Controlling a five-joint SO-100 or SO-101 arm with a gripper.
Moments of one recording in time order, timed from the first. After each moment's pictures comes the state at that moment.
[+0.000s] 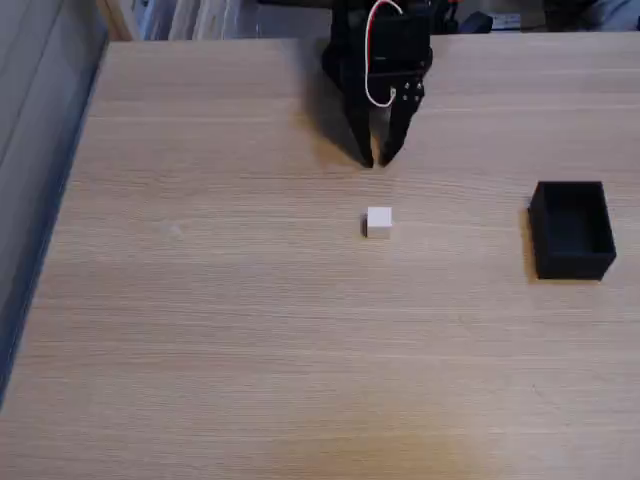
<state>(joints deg) -0.7 186.2 175.6 76.5 -91.6</state>
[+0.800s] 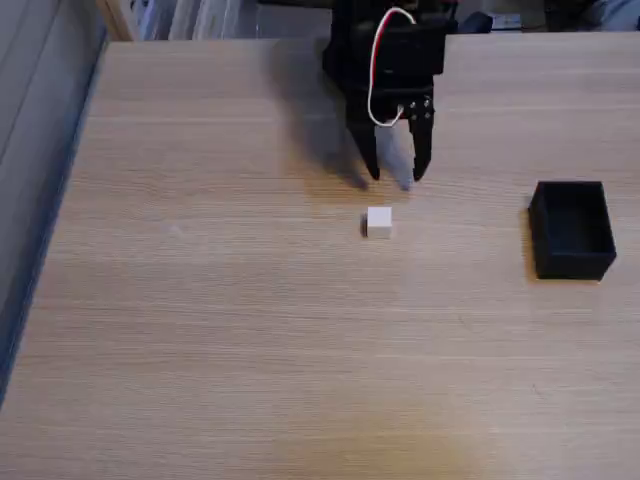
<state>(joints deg) -1.6 139.4 148.4 58.0 -83.4</state>
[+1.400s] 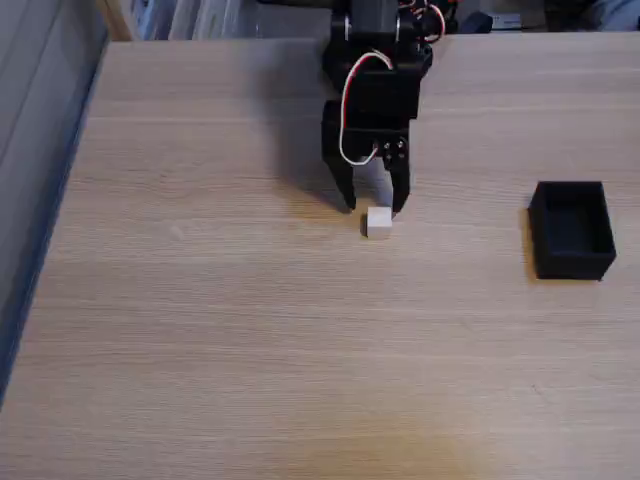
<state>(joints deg) 5.8 121.0 143.1 46.6 -87.5</state>
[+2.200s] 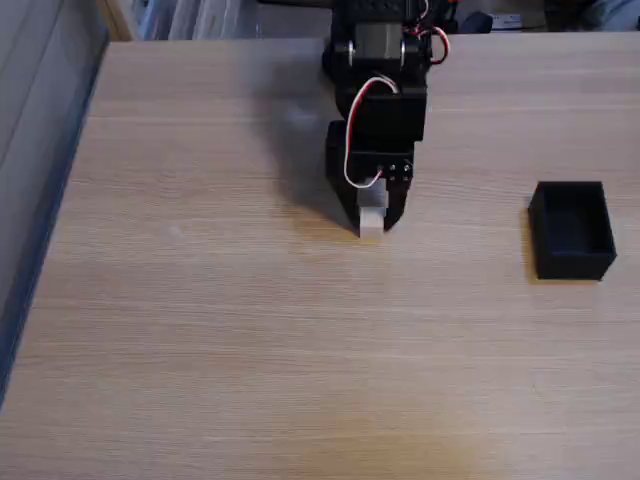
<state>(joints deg) 4.2 110.9 135.8 44.6 -85.2</state>
